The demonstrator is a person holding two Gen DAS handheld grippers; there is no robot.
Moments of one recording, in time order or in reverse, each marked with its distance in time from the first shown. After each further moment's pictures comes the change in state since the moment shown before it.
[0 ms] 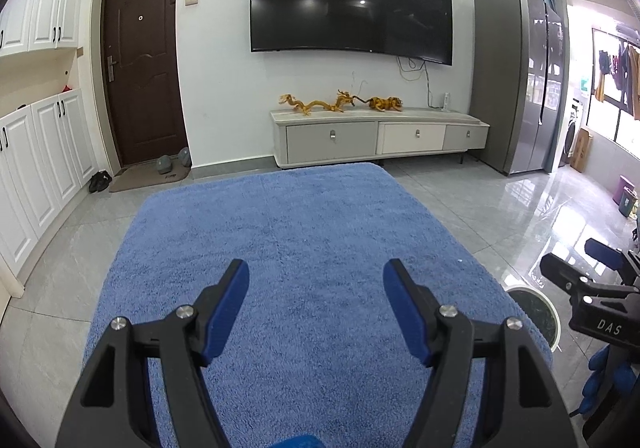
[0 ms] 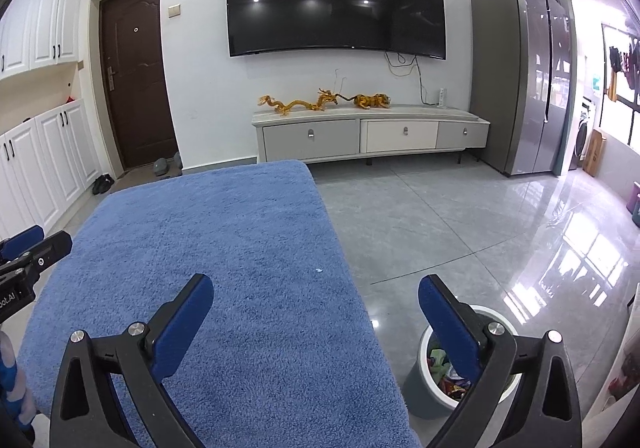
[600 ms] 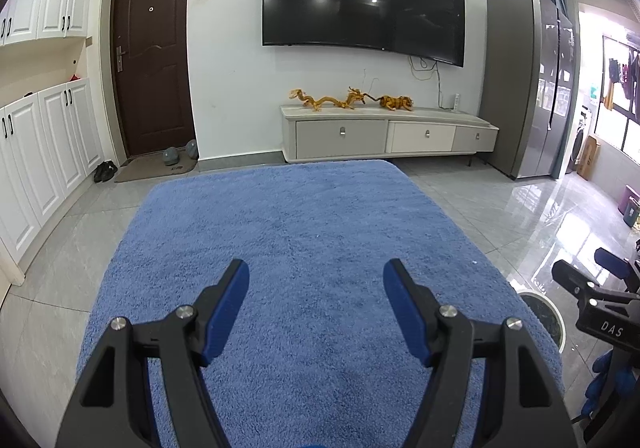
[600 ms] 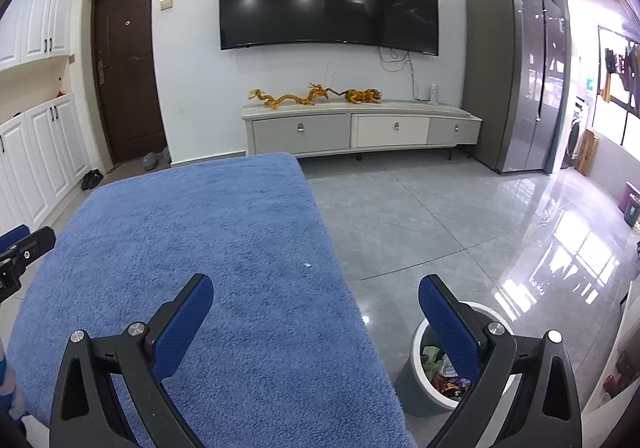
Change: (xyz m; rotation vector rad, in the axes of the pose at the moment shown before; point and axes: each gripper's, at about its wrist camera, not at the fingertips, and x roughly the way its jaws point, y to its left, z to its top) left arm 0.011 0.014 -0.003 -0.034 0.006 0.021; right arm 0.012 -0.002 -0.004 0.008 0.009 -0.049
